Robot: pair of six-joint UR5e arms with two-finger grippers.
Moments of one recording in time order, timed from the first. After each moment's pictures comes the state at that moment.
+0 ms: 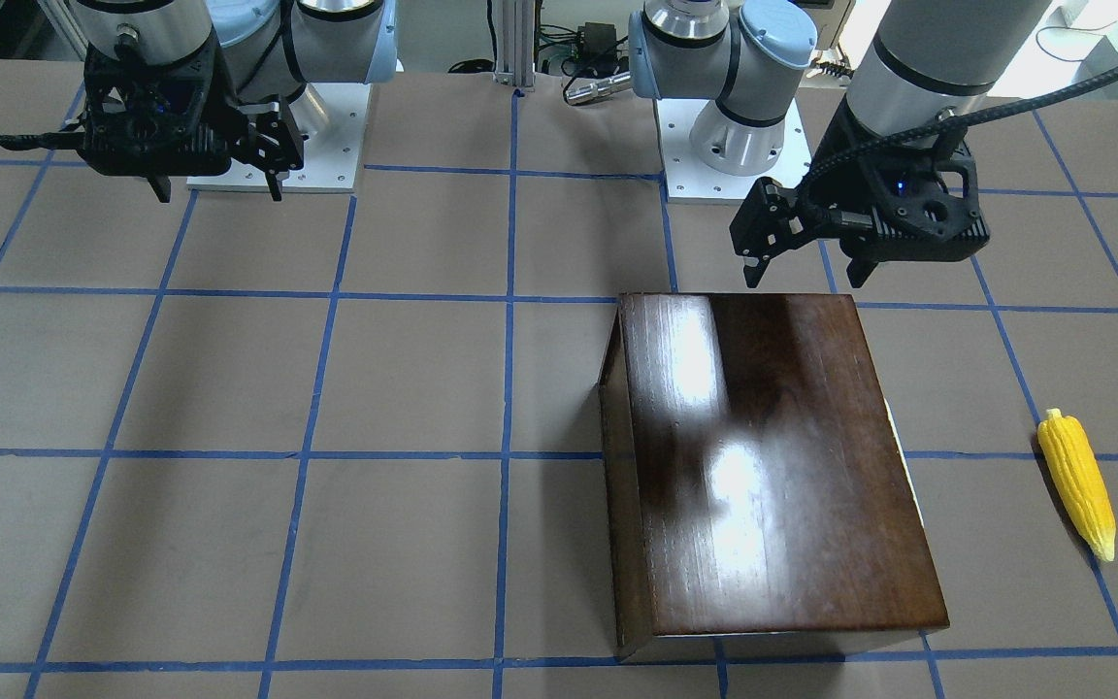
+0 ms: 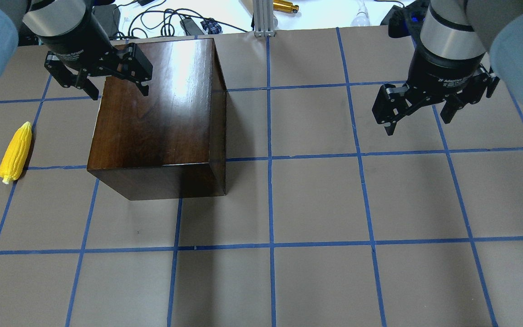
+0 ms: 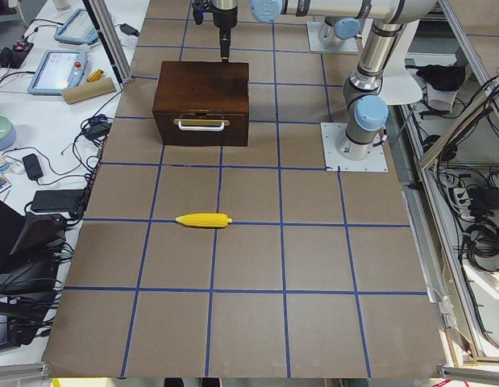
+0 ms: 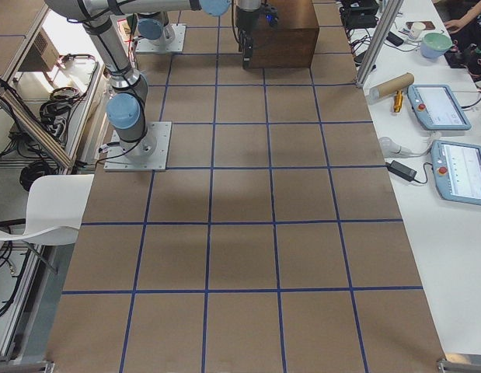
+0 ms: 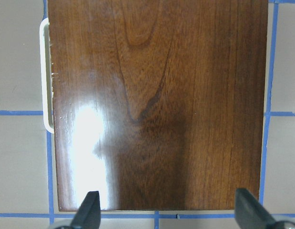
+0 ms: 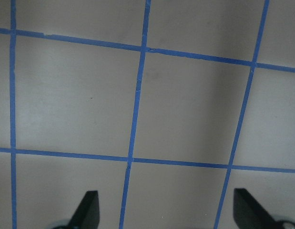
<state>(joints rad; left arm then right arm) -1.54 -1.62 -1.50 -1.56 1.56 0.00 1.61 -1.64 1.59 -1.46 -1.68 -0.08</state>
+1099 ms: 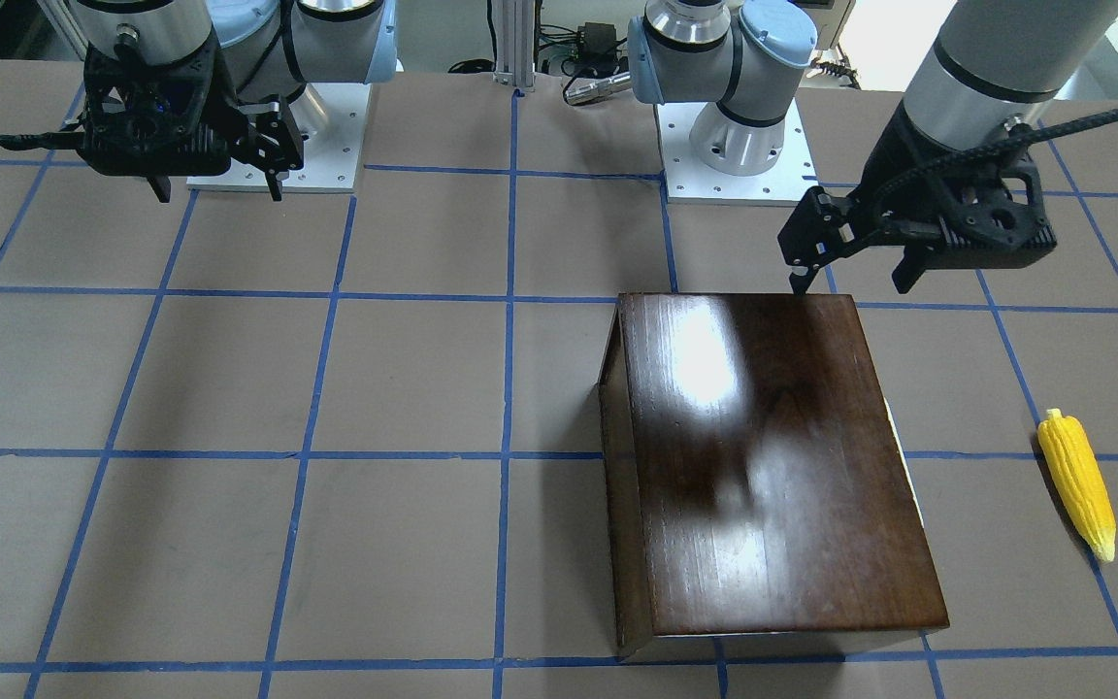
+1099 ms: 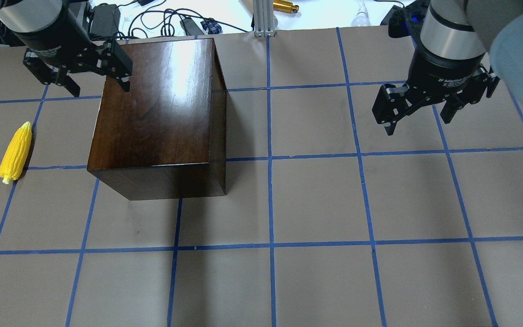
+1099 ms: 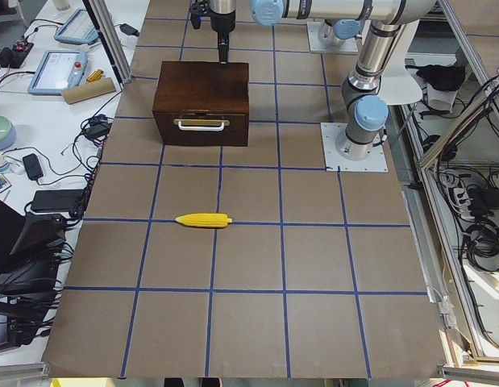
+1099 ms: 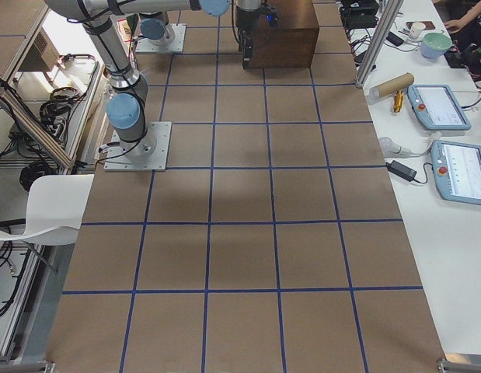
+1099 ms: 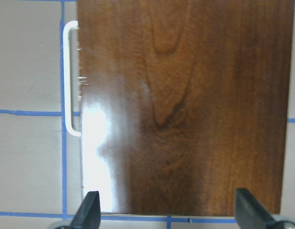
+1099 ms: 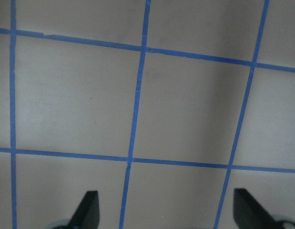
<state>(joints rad) -1.44 -1.62 -1.49 -1.56 1.56 0.06 1.61 -1.64 1.59 -1.46 -1.68 -0.08</state>
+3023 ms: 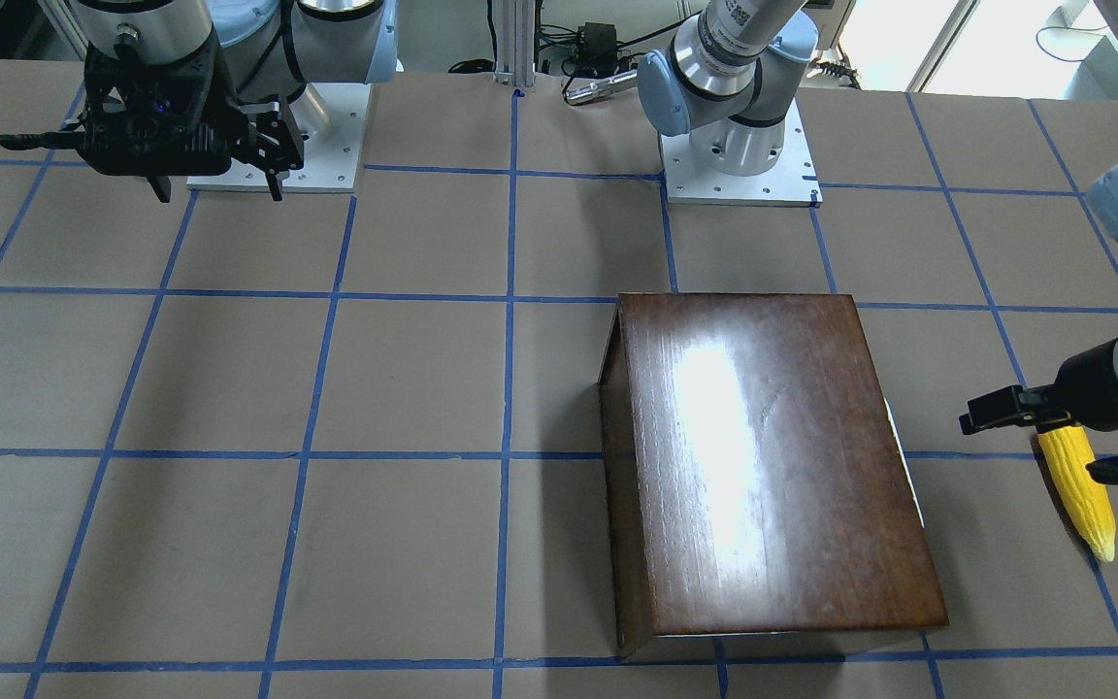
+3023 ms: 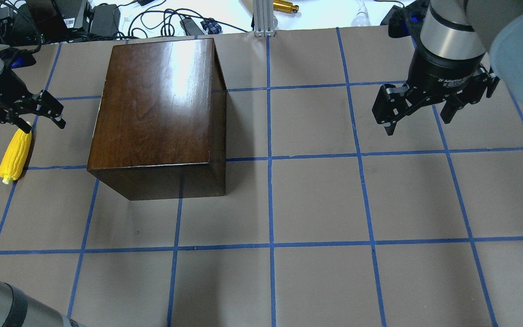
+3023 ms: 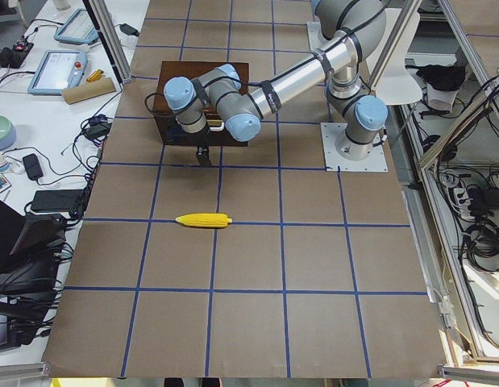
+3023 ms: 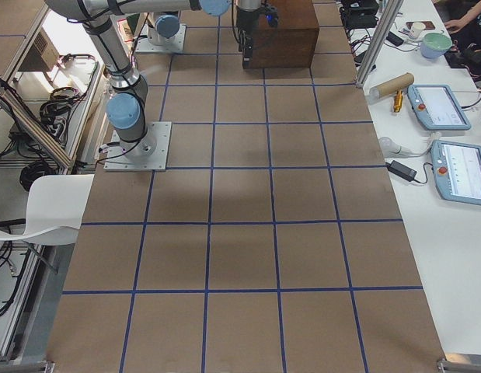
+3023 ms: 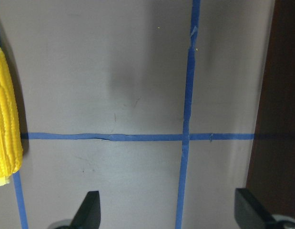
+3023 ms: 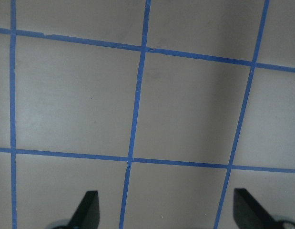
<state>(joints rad) -1.08 -1.97 -1.50 -1.42 1.56 0.45 1.61 -1.64 1.59 -1.46 -1.68 -0.08</state>
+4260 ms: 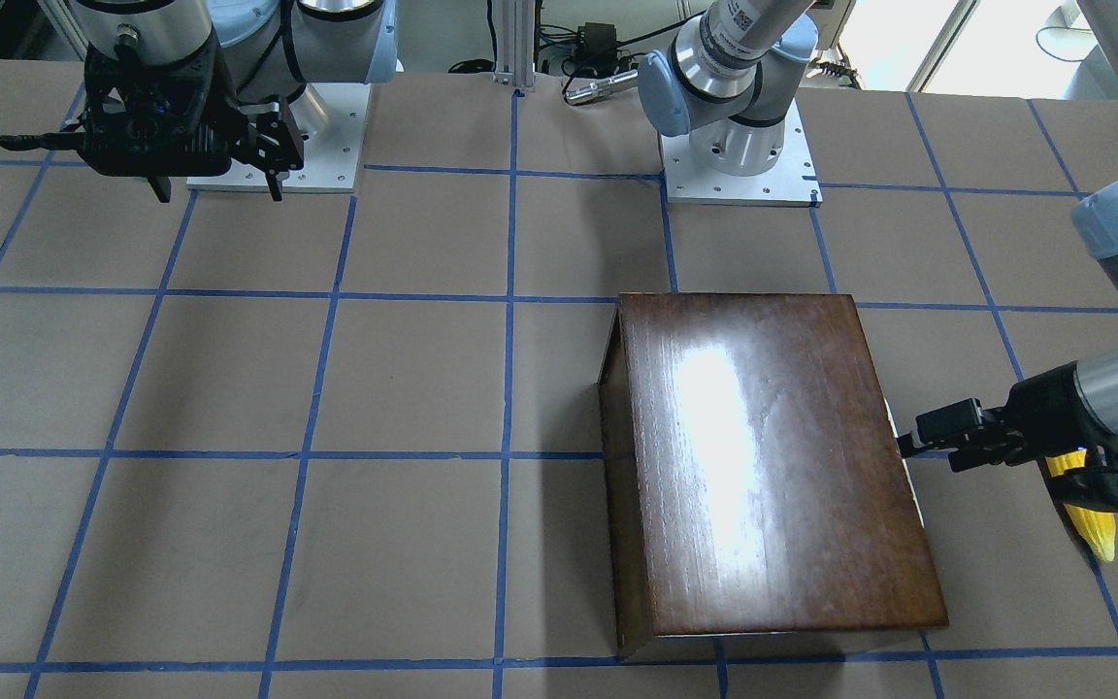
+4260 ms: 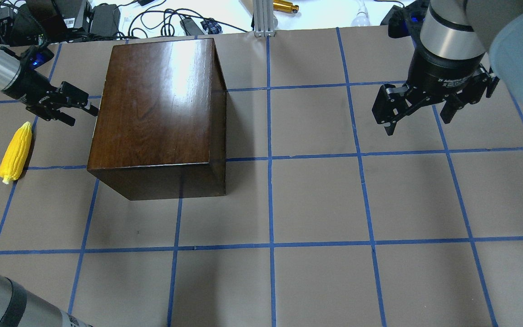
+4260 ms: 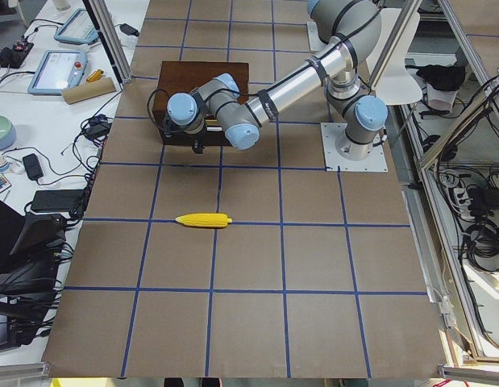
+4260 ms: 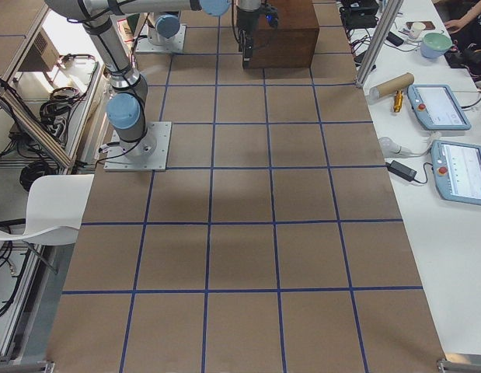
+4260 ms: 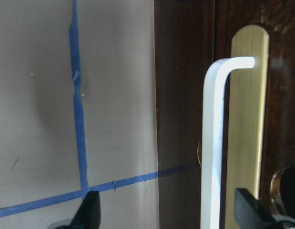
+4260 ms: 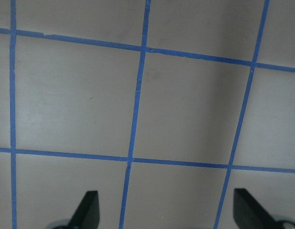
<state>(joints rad) -1.08 -1.99 -1.53 -1.45 1.21 0.56 1.61 -1.64 1.59 -1.46 -1.68 -0.08</state>
